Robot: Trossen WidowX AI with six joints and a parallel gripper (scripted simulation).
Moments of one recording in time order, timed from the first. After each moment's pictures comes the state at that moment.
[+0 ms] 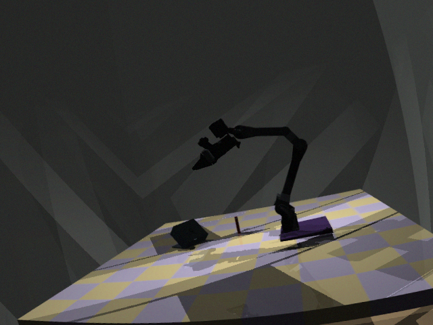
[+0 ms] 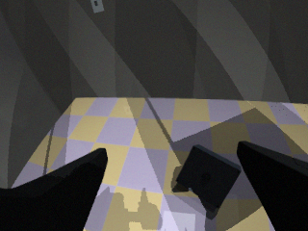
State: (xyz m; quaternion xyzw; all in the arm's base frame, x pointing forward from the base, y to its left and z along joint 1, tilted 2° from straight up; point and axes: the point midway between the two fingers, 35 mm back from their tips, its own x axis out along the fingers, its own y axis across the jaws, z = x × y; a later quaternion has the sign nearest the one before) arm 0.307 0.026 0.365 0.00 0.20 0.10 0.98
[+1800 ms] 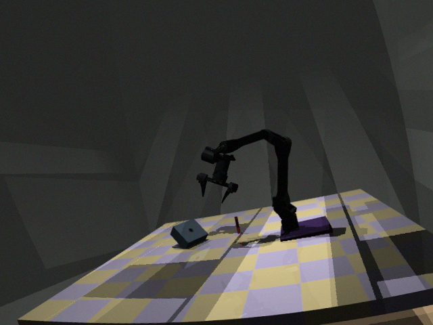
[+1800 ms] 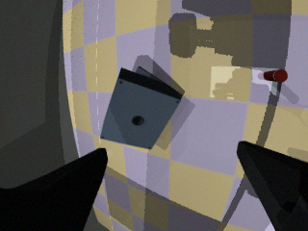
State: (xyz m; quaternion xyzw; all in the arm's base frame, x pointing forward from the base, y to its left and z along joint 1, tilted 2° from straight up) arm 0.306 -0.064 0.225 0.60 0.34 -0.34 0.64
